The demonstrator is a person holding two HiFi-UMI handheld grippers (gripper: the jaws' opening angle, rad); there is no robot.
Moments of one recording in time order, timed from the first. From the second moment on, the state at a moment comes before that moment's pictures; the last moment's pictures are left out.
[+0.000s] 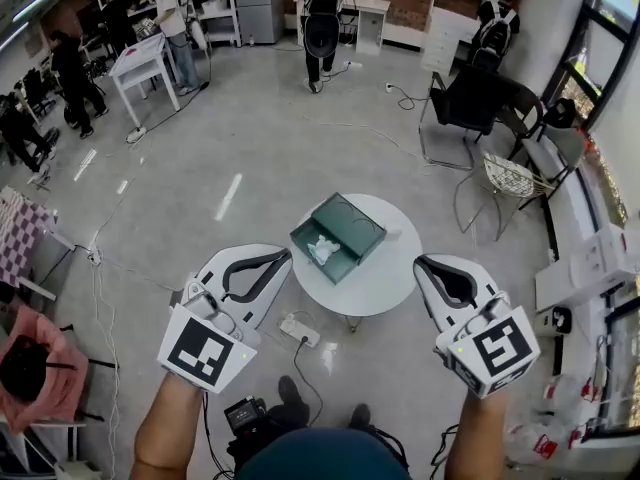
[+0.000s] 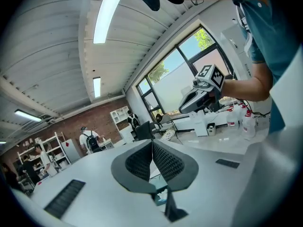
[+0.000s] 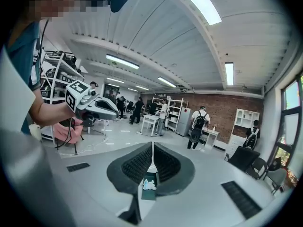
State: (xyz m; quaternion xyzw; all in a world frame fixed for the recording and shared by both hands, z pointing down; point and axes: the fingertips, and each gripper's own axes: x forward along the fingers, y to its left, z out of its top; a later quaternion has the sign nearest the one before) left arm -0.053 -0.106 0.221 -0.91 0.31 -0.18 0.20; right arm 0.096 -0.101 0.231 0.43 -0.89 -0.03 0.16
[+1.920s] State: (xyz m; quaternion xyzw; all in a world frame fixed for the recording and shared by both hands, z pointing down) left arm -0.096 -0.433 0.406 -0.90 0.35 -0.26 0.05; right arm 0.021 -0.459 0.354 0.28 -0.94 -0.02 0.20
